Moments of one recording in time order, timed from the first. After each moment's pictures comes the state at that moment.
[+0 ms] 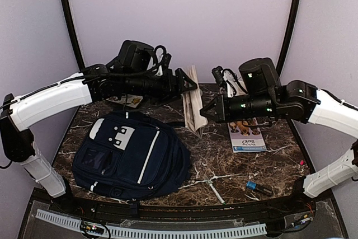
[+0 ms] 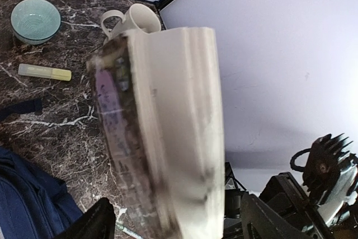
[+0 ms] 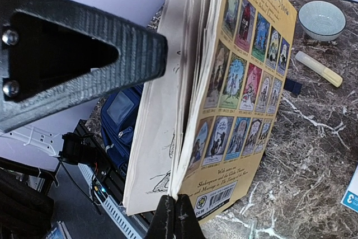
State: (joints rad) left arm -0.93 1.58 1.57 -0.45 0.14 -0.88; right arm 1.05 1.25 1.27 -0.56 -0.01 0.65
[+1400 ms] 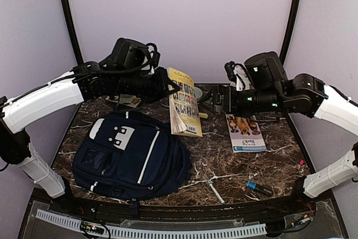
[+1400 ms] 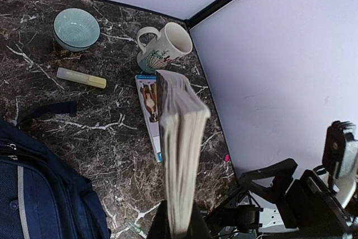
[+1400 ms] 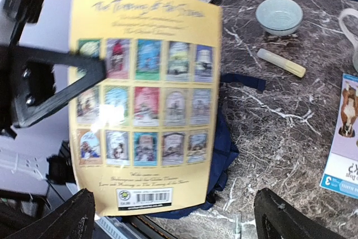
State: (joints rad) left arm -0.95 1.56 1.60 -0.57 -0.03 -0.89; right arm 1.04 1.27 1.36 -0.70 0.12 0.71
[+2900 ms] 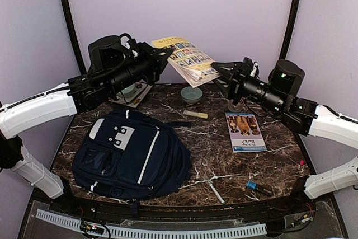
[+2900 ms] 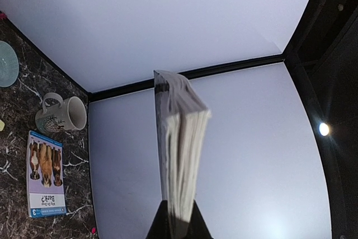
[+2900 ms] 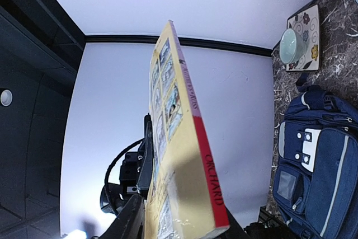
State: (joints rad) left arm -0.93 1.43 1.37 0.10 -0.18 -1.37; right arm 0.86 1.13 0.96 0.26 -0.10 1.49
